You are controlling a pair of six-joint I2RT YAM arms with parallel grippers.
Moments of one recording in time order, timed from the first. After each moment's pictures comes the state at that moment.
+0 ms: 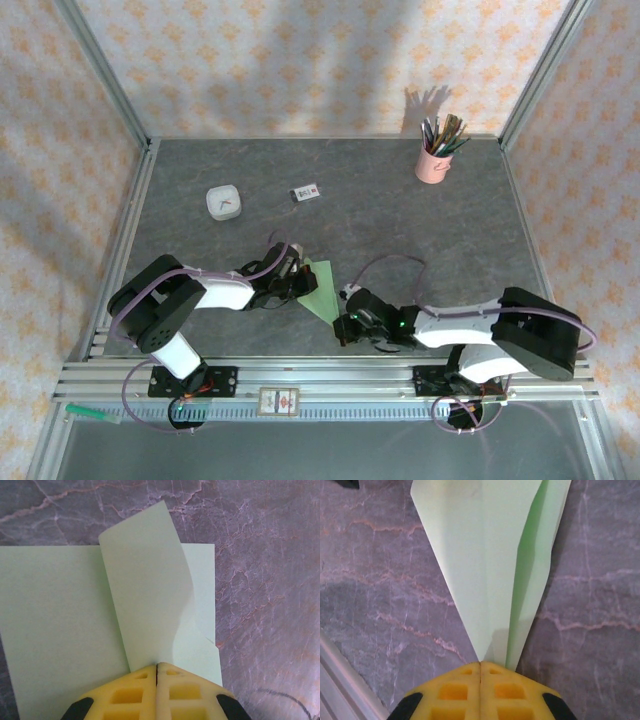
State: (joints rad) left arm -0.66 1.63 0.56 0.24 0.20 -0.98; right arm 1.11 1.32 0.37 0.10 -0.08 0.81
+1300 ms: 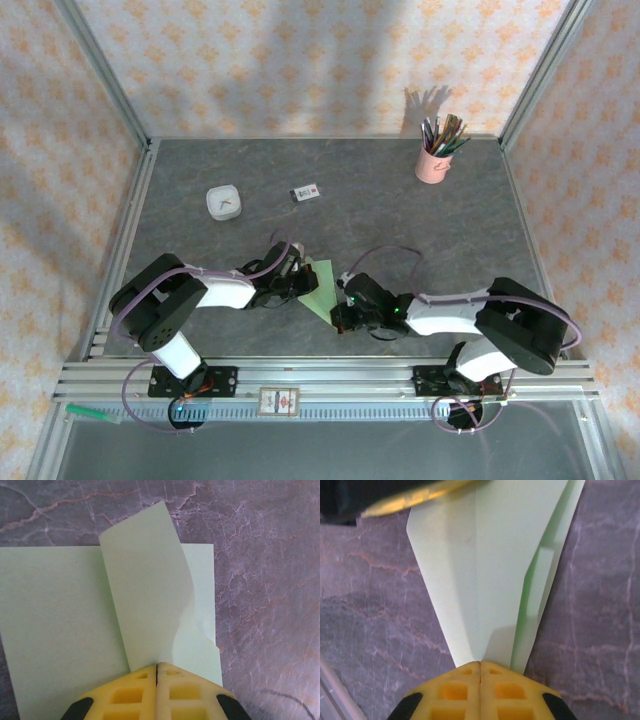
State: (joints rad) left arm -0.66 1.64 0.58 0.24 0.19 -0.96; right arm 1.00 1.42 0.43 0.12 -0.17 0.74
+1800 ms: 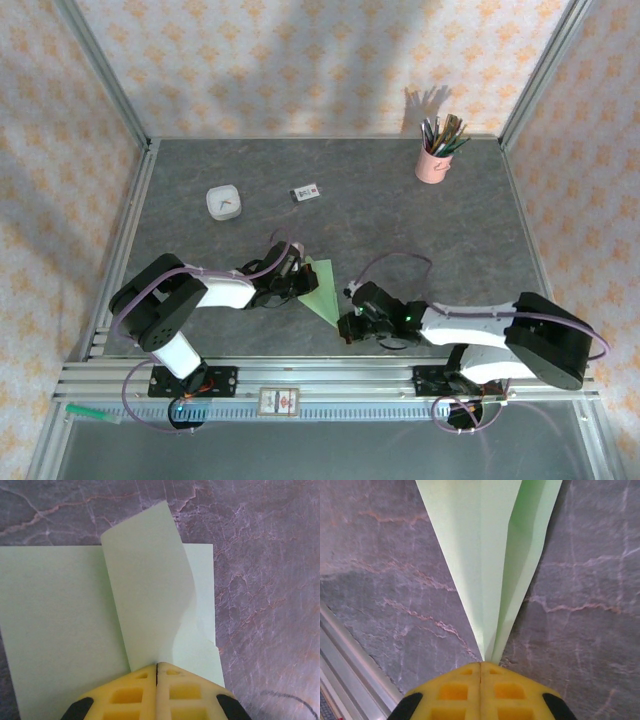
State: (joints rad) left arm -0.66 1.64 0.58 0.24 0.19 -0.96; right arm 1.03 1.25 0.39 0.00 -0.17 0.77
